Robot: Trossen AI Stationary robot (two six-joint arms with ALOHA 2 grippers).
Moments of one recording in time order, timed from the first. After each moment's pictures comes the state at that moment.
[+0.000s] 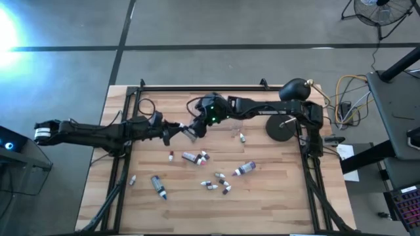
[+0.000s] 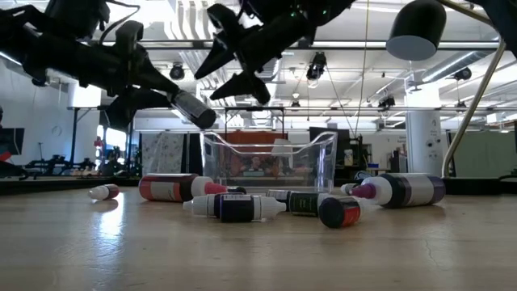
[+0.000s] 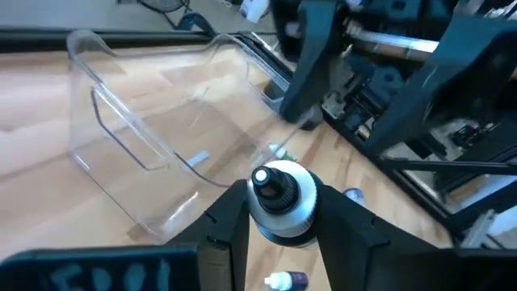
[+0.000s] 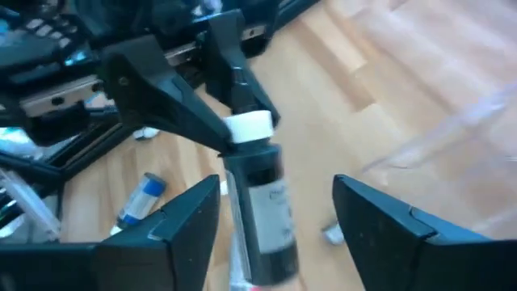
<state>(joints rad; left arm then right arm) 0.14 0.78 0.27 0.31 -0.16 -0.63 -0.18 1.94 1.61 -0.29 -0.16 0.51</state>
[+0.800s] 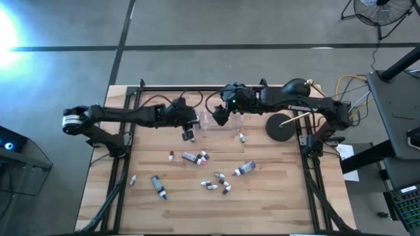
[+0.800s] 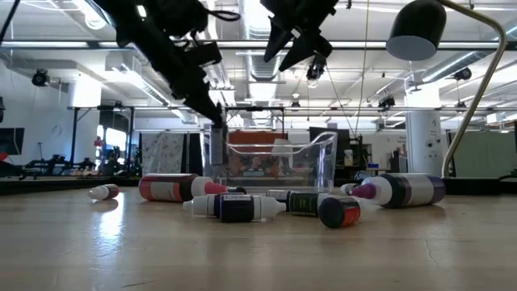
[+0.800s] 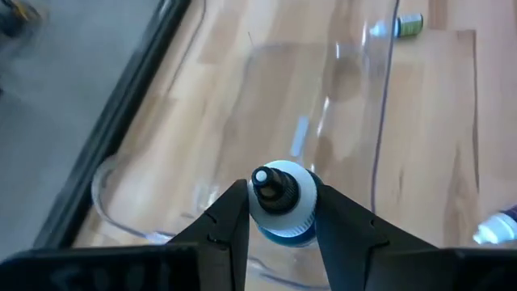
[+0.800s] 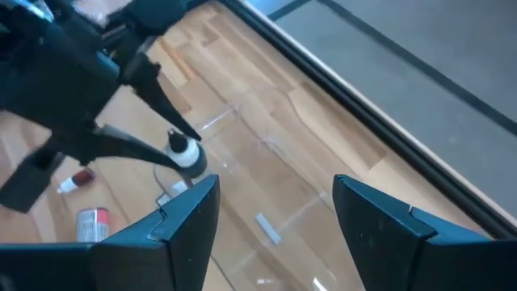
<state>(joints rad) 0.23 1.35 0.87 -0.23 -0.21 0.13 -0.18 1.67 1.59 -0.71 0.32 0.41</state>
